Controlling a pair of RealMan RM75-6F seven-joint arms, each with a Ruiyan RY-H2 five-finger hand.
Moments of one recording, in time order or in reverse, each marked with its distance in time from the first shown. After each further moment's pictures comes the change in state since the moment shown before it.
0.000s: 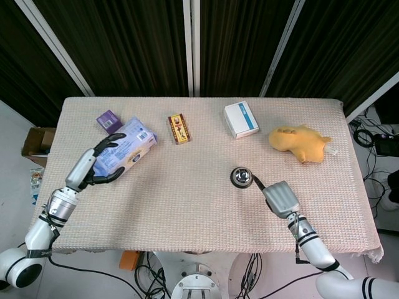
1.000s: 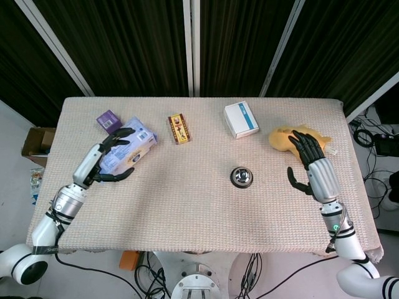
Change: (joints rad) left arm -0.011 0.002 -0.063 -0.064 -0.012 -0.039 -0.138; right arm -0.096 0.095 0.114 0.155 -0.356 0.421 0.903
